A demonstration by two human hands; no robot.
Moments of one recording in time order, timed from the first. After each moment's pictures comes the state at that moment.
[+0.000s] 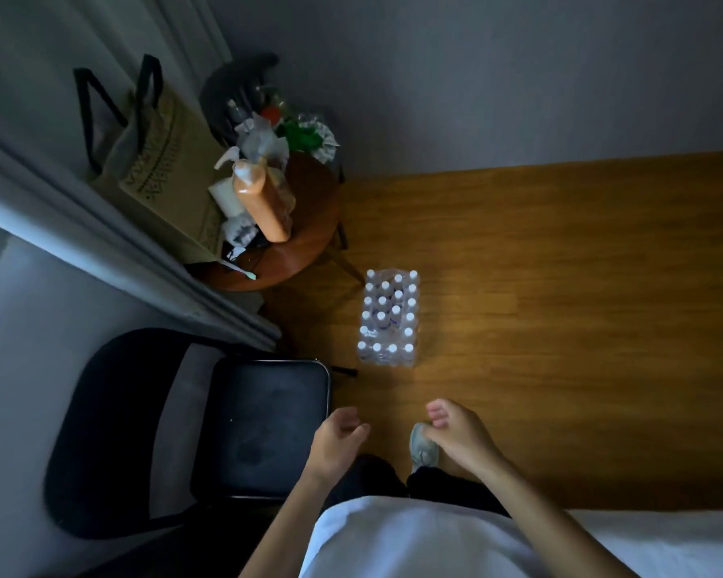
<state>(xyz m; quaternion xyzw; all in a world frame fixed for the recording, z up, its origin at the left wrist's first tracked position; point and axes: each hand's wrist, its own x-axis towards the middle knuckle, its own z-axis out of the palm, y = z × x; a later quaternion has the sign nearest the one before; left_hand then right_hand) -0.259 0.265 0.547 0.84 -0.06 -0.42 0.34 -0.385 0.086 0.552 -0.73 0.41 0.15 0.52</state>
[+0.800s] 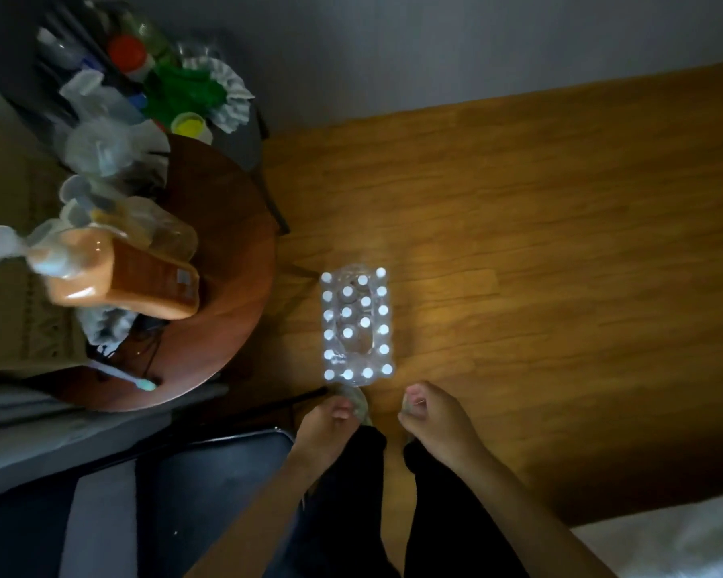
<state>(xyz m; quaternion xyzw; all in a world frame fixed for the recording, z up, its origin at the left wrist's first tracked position) -0.032 0.071 0.426 0.80 -0.07 -0.55 0.24 -0.168 -0.063 0.450 -0.69 0.48 0.18 0.51</state>
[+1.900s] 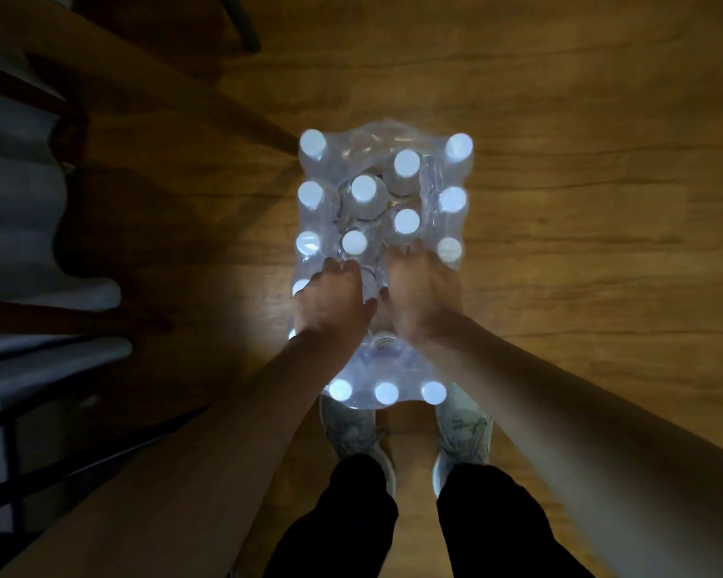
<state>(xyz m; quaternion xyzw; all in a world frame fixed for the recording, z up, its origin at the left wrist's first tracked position) 0.050 -0.043 -0.073 0.90 -0.31 -0.31 -0.04 -0.014 -0.135 -0.072 -0.91 0.31 0.21 0.18</state>
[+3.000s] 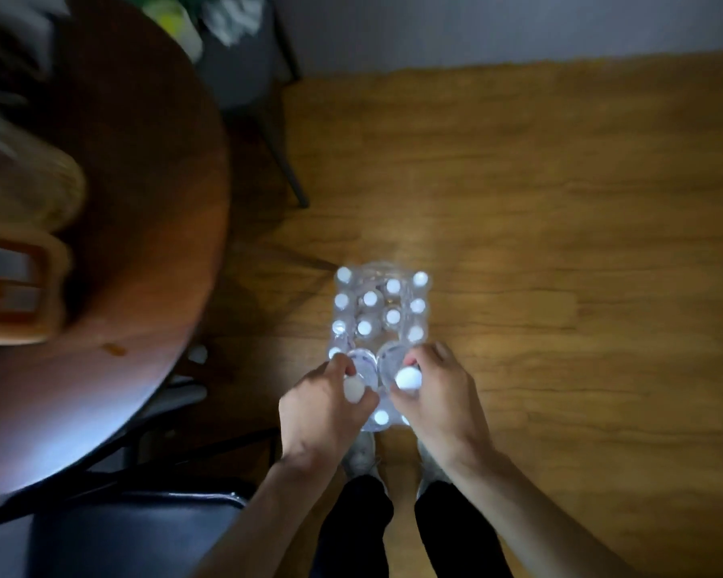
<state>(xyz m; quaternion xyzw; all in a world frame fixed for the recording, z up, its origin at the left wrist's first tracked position) 0.032 -0.023 0.236 0.93 -0.25 -0.25 0.08 -0.057 -0.139 0.231 -0.86 0.37 0.03 0.36</state>
